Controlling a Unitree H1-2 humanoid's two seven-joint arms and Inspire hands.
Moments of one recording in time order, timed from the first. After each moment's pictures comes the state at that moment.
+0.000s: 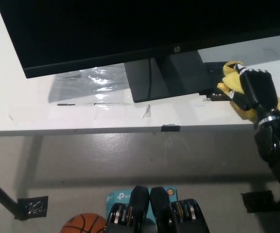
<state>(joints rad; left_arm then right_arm) 0.26 0.59 -0.05 0.10 0.16 0.33 -0.31 -0.81 -0.33 0.41 0.99 -0.73 -0.18 -0.52</state>
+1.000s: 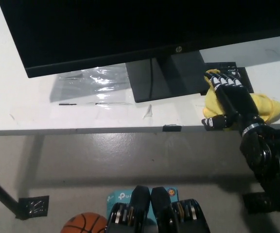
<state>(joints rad) 0.26 0.59 -0.05 0.11 0.16 0.34 -0.31 -0.62 -0.34 0.43 0.29 -0.73 0.21 0.04</state>
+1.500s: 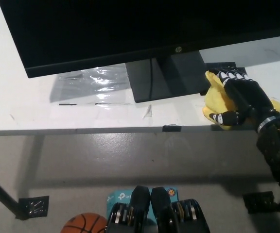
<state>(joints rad) 0.27 0.59 -0.04 0.11 0.15 0.34 -0.31 -0.60 -0.41 0.40 0.04 -0.73 0.40 0.29</state>
